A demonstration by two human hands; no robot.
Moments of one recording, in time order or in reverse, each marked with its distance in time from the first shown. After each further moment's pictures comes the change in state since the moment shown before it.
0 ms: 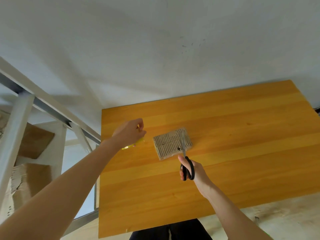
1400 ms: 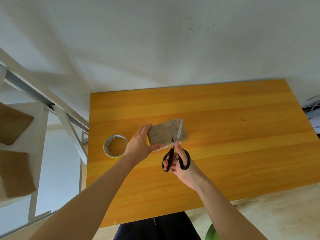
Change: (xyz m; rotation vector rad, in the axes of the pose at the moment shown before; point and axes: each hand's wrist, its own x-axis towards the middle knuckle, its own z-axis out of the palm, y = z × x) left_hand -0.019 -0.005 0.111 -0.213 0.168 0.077; right_hand 0.003 -0.011 0.018 0.085 -0.204 0.032
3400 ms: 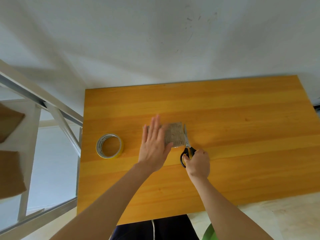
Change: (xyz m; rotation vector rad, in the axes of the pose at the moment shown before) left_hand -0.003 0.049 0.047 0.320 0.122 0.197; right_hand 0.033 0.019 -0.057 -1.003 0.862 0.217
